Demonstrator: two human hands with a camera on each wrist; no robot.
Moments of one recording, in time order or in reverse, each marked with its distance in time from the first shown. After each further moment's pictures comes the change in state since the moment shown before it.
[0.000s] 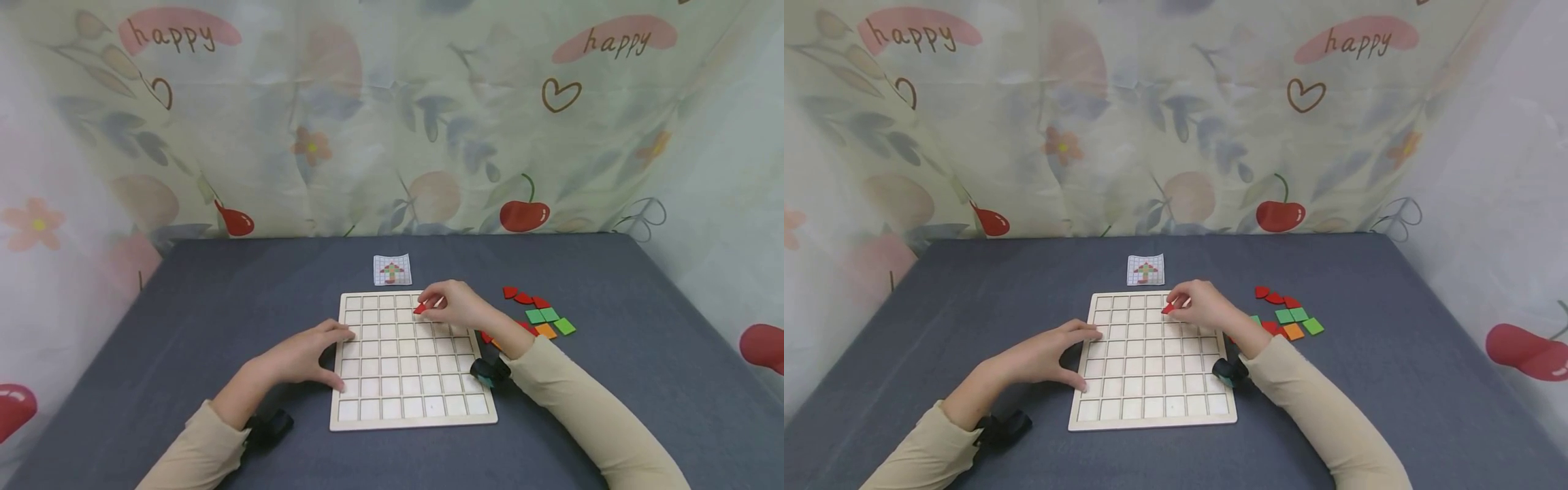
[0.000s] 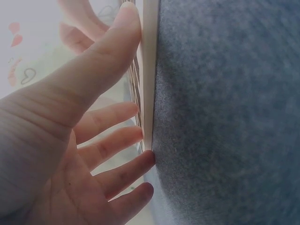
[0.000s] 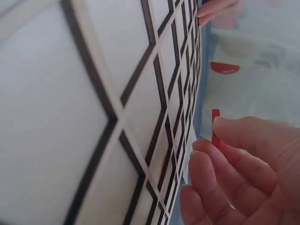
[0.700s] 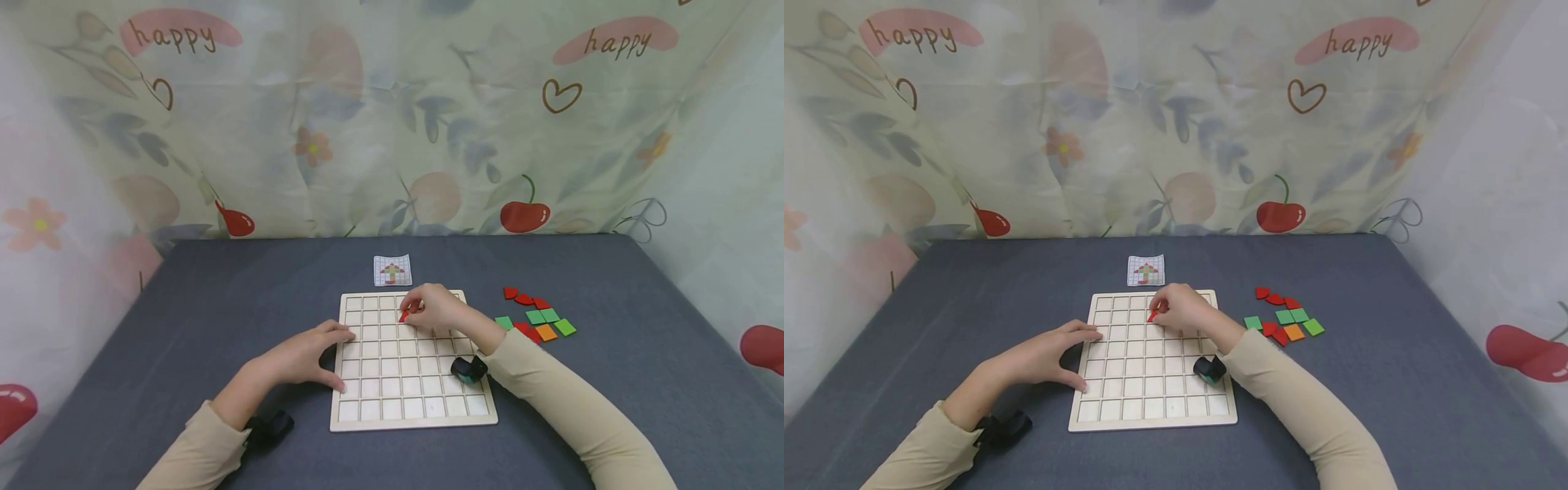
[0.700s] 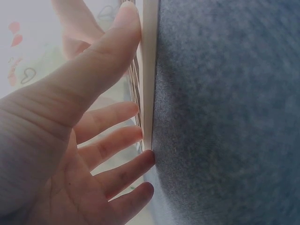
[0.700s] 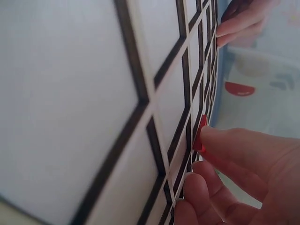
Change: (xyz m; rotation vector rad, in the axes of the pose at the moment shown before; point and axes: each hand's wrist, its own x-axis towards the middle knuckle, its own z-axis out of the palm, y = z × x) left_hand 0.001 -0.001 0.000 0.006 -0.003 -0.017; right_hand 0.023 -0.021 0.019 -0.079 -0.063 0.036
